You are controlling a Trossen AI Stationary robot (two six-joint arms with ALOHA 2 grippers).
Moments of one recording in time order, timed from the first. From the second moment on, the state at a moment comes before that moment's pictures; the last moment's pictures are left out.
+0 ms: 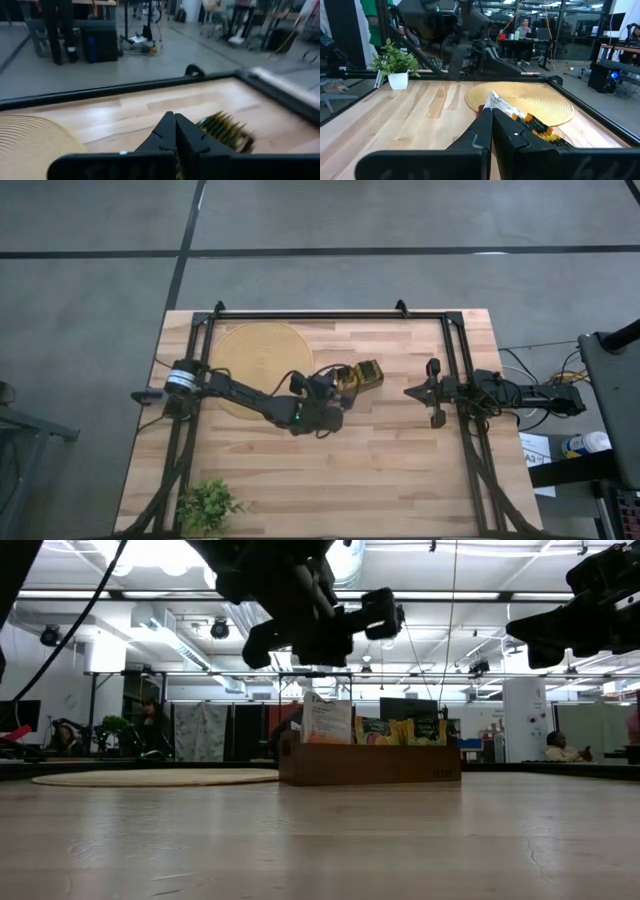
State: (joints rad) left arm -0.18 1.95 1.30 0.04 -1.24 -0.78; right arm 0.00 0.02 0.01 0.01 0.03 0.00
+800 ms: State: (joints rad) left arm -0.15 2.03 1.25 0.10 -1.13 -0.80; right arm 0.00 0.02 0.01 0.01 0.03 0.00
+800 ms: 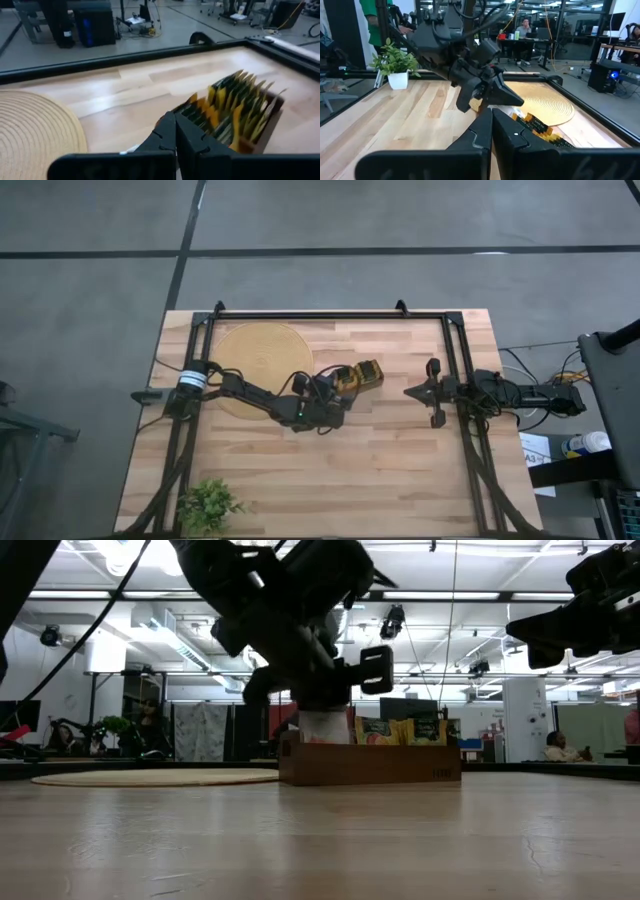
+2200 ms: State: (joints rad) left arm -0.26 1.70 1.21 -0.34 -0.66 -0.66; right arm 0.00 0.02 0.01 0.01 0.03 0.00
